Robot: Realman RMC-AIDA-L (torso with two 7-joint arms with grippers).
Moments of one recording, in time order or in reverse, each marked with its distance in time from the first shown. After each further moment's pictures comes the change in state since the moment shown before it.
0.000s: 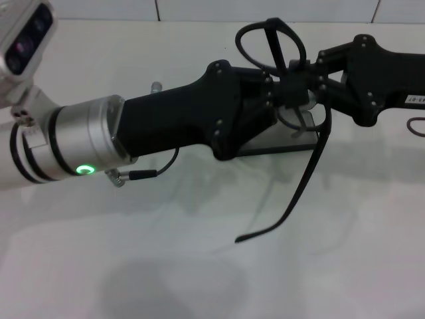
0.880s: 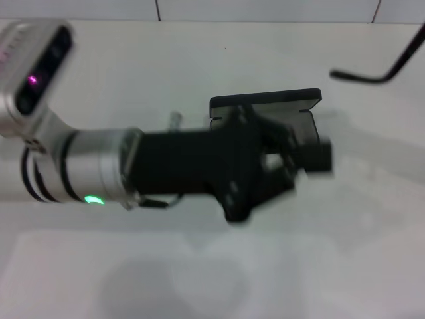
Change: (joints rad) left arm -0.015 0.005 0.111 -0.003 0.015 0.069 0.096; right arm -0.043 -0.002 0.233 0.119 0.475 -0.285 -0.123
